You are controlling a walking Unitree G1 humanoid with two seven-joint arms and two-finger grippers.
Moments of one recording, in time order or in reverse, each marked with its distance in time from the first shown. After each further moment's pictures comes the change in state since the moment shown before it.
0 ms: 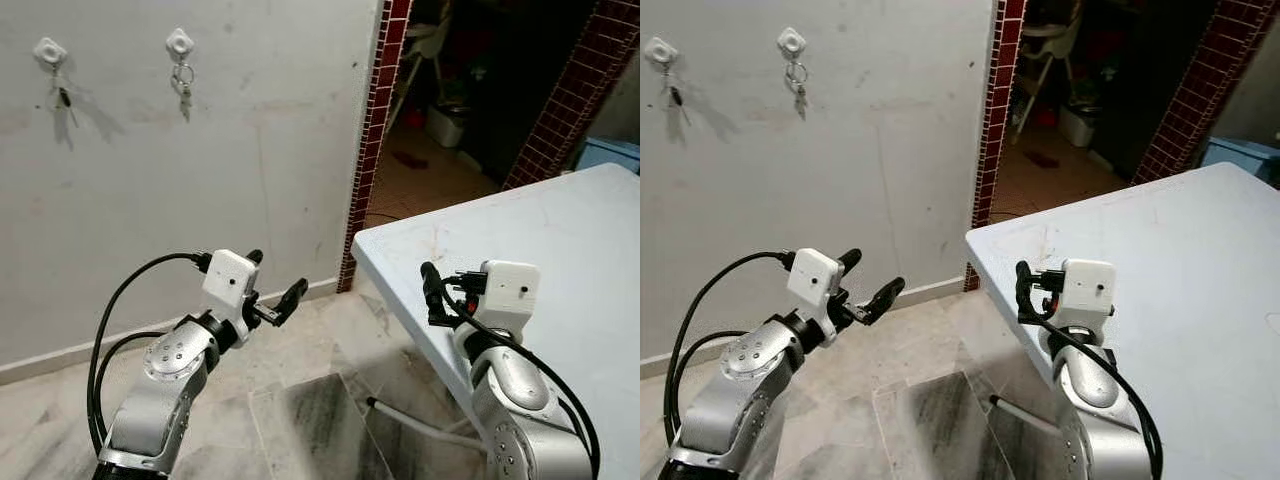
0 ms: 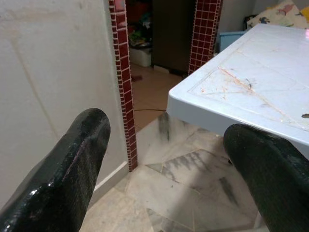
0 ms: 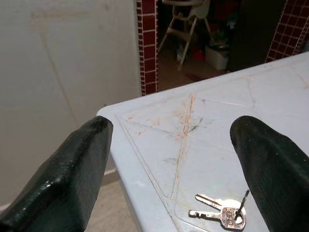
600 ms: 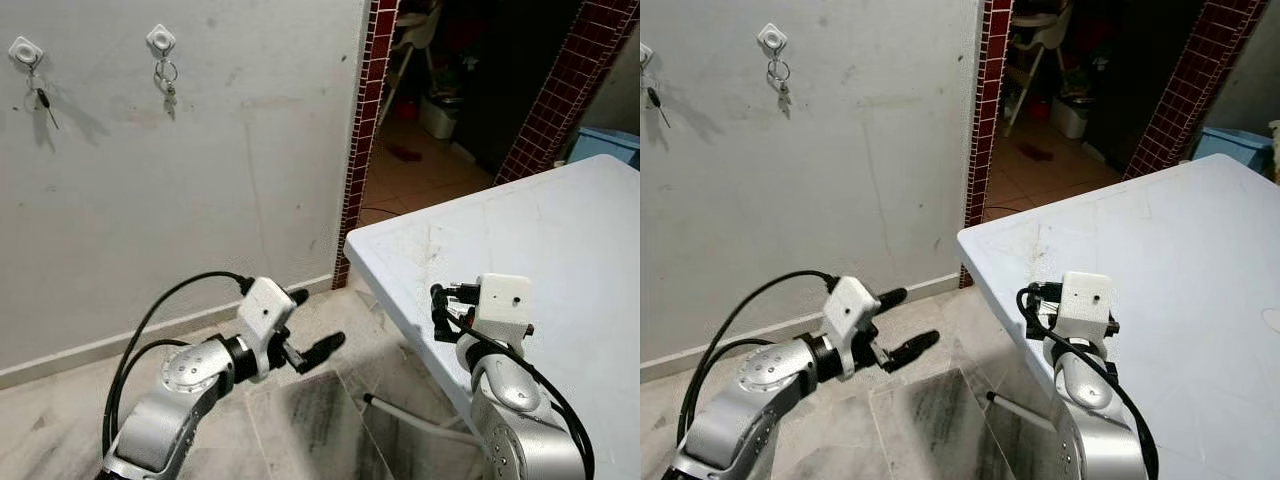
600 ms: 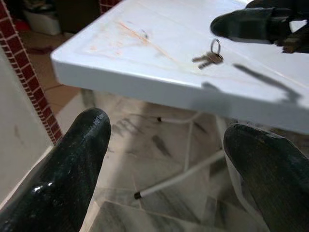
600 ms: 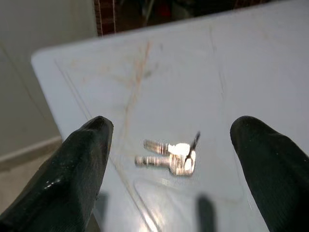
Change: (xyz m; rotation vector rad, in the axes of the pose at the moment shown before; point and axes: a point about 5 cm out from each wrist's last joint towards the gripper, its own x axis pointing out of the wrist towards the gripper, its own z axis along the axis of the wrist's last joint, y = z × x) left arm -0.006 -0.040 -0.018 0.009 0.148 -0.378; right arm -0.001 -0.010 -0.024 -0.089 0.172 -0.136
